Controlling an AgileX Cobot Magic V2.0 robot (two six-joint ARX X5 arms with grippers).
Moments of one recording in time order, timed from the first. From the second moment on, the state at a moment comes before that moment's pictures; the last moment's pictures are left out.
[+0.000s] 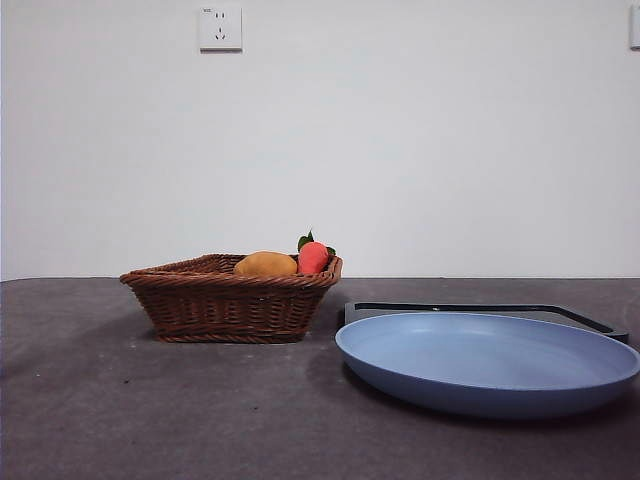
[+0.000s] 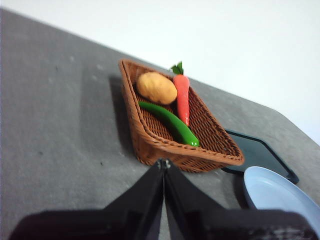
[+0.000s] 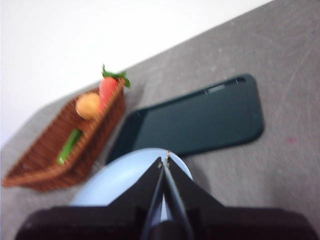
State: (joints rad) left arm 0.00 0.02 0.04 -0.14 0.37 -0.44; right arm 0.10 0.01 0.06 -0.17 -0.18 0.43
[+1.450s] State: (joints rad) left arm 0.00 0.64 0.83 -0.86 0.60 0.02; right arm 0.10 0.72 1.01 -1.09 -0.29 -0.11
